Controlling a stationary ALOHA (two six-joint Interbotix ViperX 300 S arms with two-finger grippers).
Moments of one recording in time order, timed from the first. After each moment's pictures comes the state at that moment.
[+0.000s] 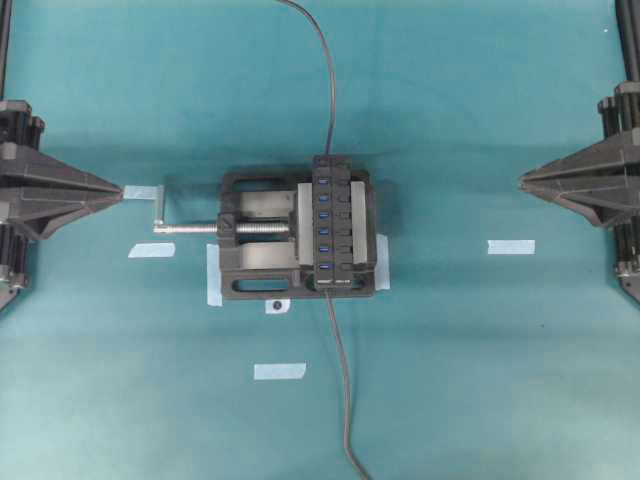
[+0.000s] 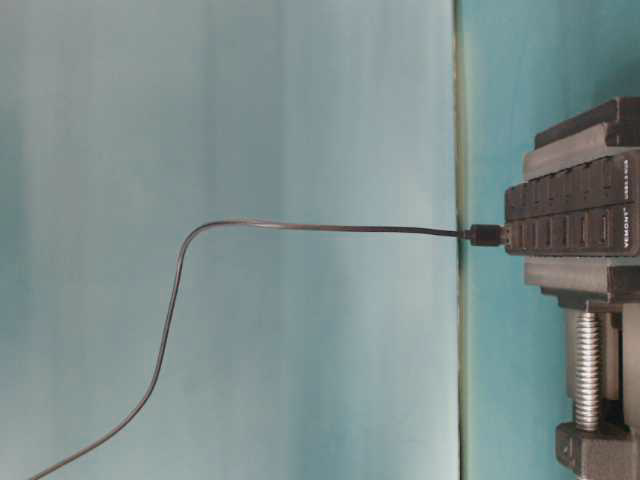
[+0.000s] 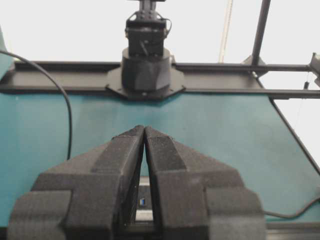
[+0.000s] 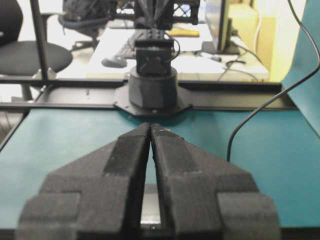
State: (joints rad) left arm 0.00 -0.97 1.19 0.00 -0.29 0.00; right arm 0.00 -0.96 1.17 0.00 -0.29 -0.01
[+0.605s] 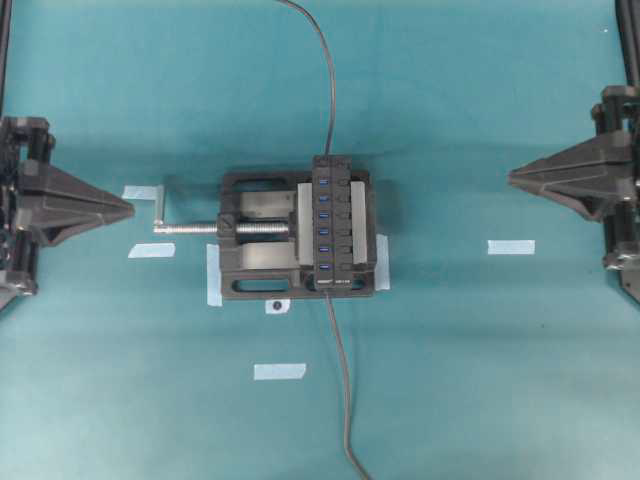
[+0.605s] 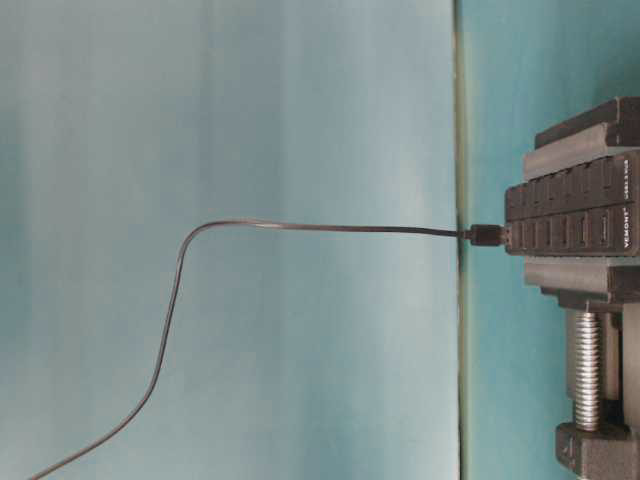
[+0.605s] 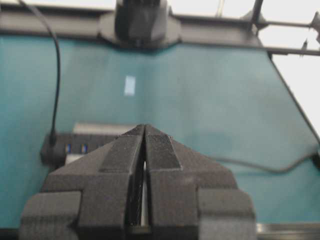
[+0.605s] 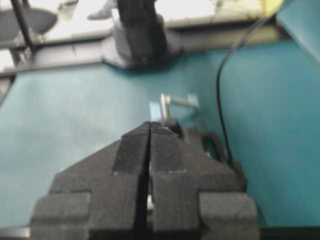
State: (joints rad) left arm -0.01 -0.94 1.20 0.00 -0.14 -0.07; right arm -0.06 -0.96 1.17 0.04 -0.12 0.07
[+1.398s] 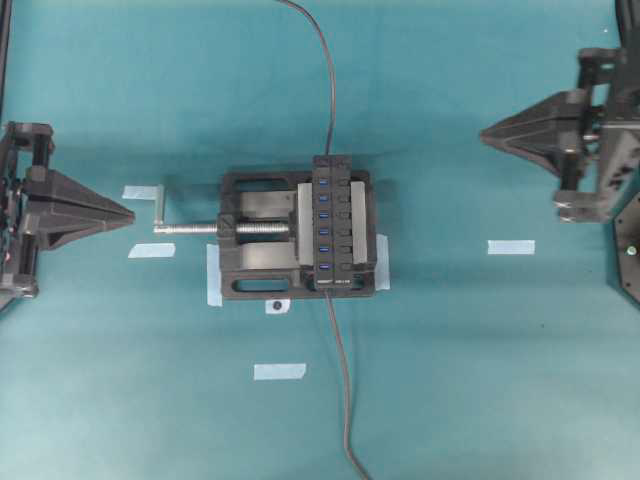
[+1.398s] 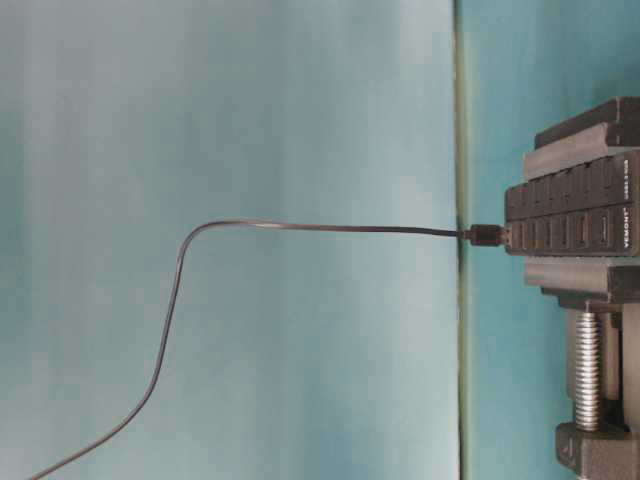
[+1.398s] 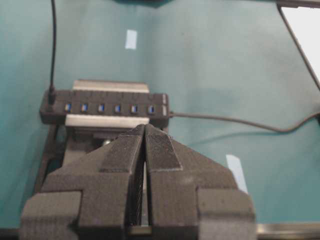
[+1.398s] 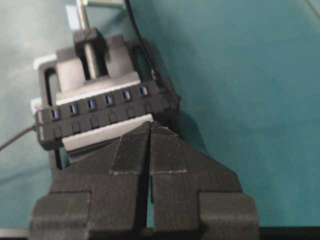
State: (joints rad) left arm -0.01 -0.95 1.18 0.00 -0.03 -0.06; right arm -0.23 -0.72 0.96 0.01 0.24 0.09
